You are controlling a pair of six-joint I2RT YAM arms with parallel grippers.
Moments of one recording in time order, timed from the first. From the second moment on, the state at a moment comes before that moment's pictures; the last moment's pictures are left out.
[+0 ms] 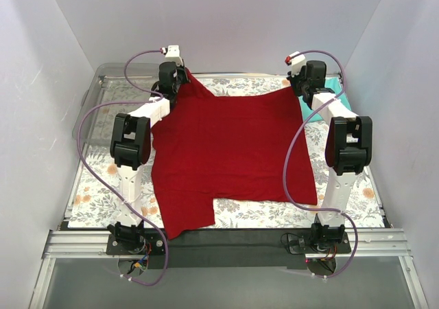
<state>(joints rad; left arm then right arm) -0.23 2.26 1.71 0.44 -0.08 -0.16 0.06 2.05 1.58 -0.01 -0.15 -0.42</state>
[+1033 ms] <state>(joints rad) -0.17 0.97 0.66 -0.51 0.21 -0.83 -0.09 1.33 0.82 -0.89 -0.51 -0.90</state>
